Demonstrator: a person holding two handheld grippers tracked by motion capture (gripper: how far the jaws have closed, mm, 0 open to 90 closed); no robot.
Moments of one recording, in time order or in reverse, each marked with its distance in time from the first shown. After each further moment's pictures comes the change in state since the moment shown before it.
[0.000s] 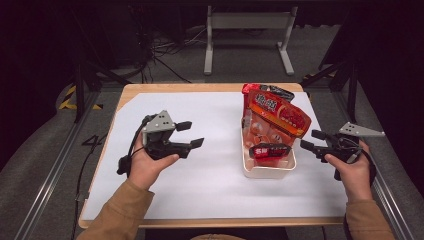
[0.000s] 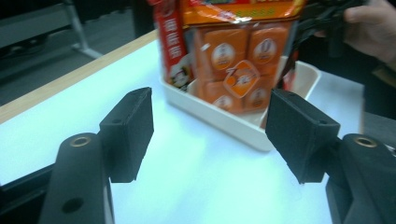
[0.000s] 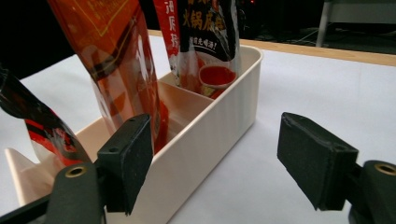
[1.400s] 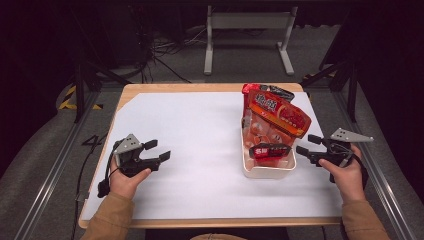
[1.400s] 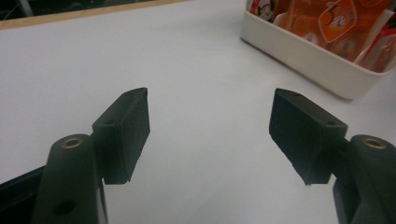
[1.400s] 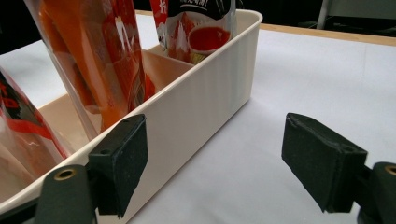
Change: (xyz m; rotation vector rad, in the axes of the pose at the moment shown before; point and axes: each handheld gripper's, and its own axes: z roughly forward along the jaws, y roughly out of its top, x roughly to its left) left arm 0.049 -0.117 -0.017 -0.008 0.148 -0.199; right arm -0.008 -0.026 0.018 0.033 -0.018 -0.036
